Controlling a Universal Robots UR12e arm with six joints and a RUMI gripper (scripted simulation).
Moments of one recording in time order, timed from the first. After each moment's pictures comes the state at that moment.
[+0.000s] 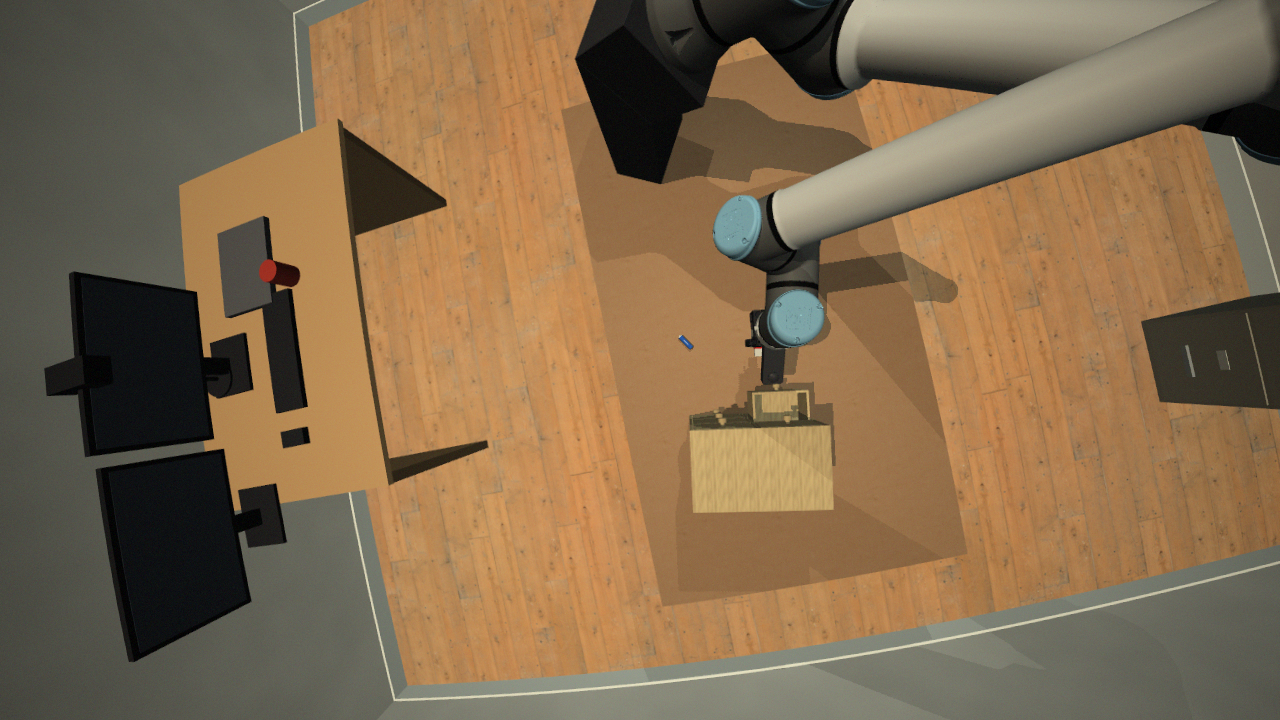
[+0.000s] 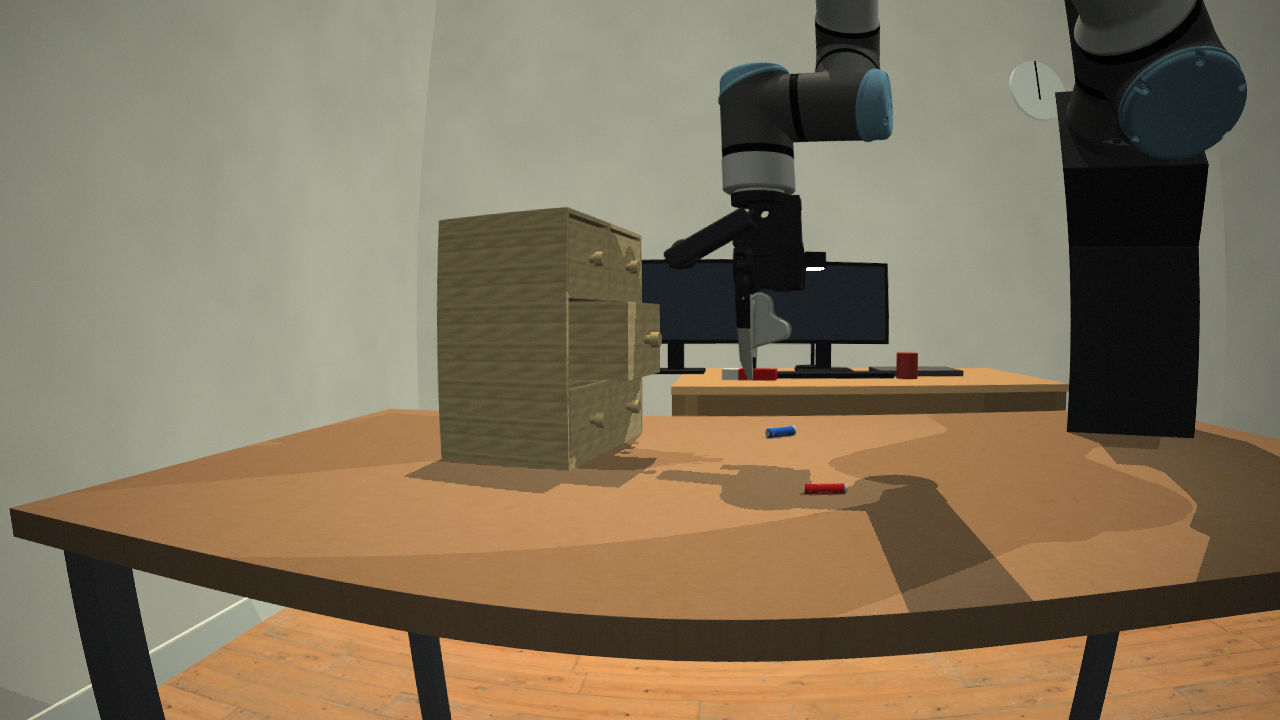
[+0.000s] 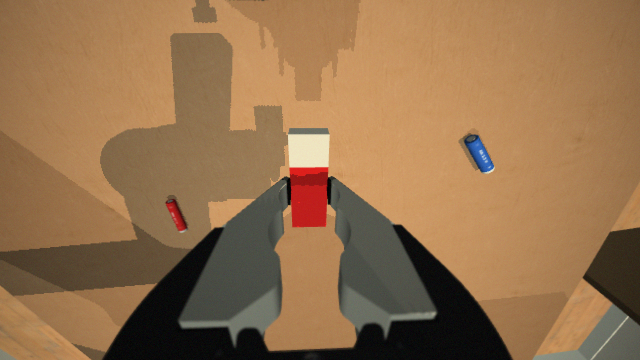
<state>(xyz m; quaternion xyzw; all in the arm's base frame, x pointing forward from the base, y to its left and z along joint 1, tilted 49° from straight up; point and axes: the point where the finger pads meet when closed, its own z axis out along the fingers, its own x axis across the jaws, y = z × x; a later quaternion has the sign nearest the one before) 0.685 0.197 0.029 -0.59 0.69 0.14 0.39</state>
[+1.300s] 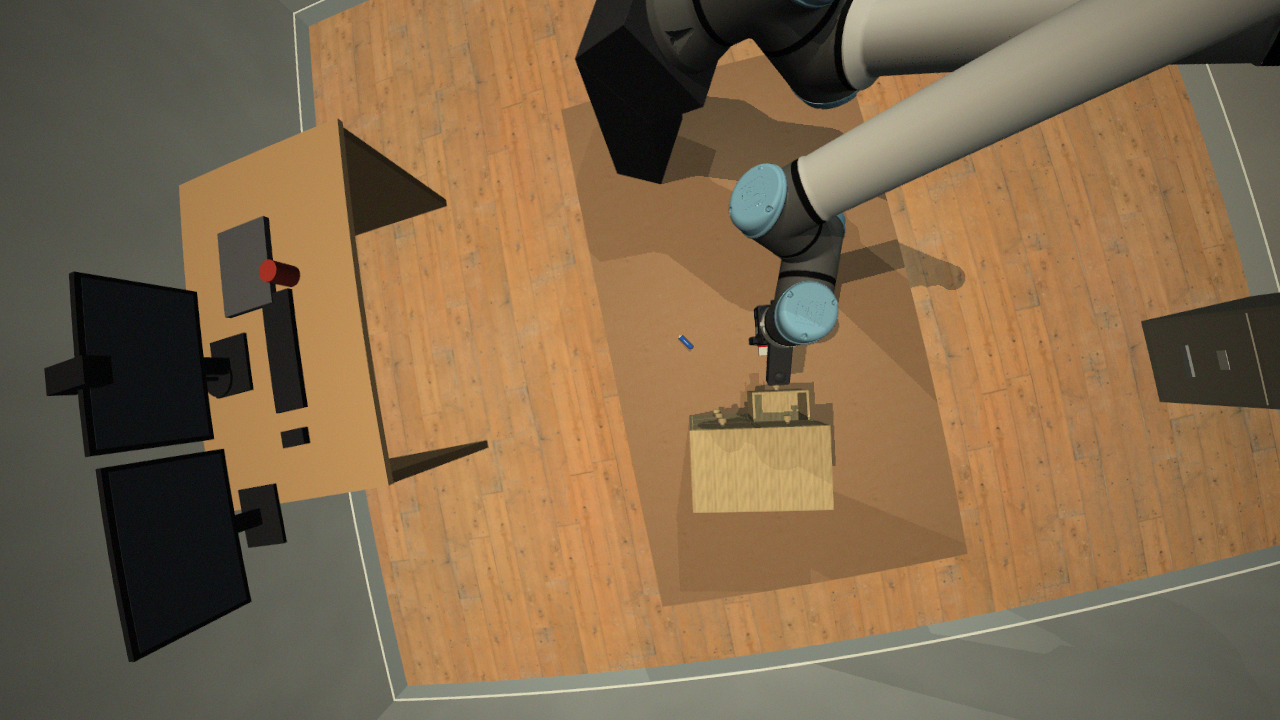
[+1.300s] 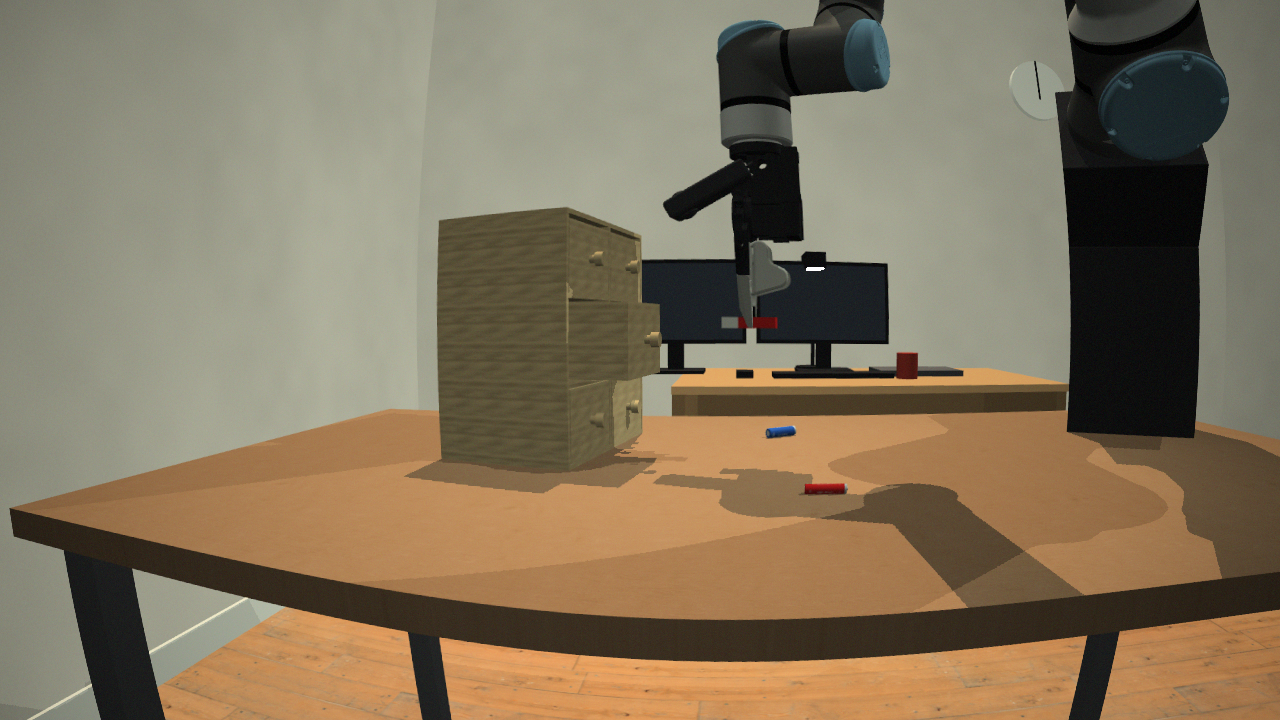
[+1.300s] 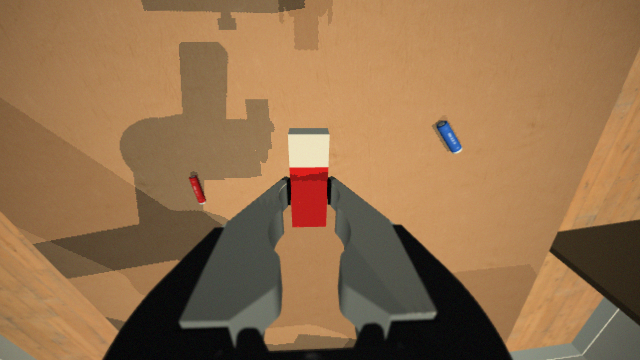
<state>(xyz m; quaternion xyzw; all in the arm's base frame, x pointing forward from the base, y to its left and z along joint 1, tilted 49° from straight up) 0.662 0.156 0.069 -0.59 0.69 0.14 0.39</state>
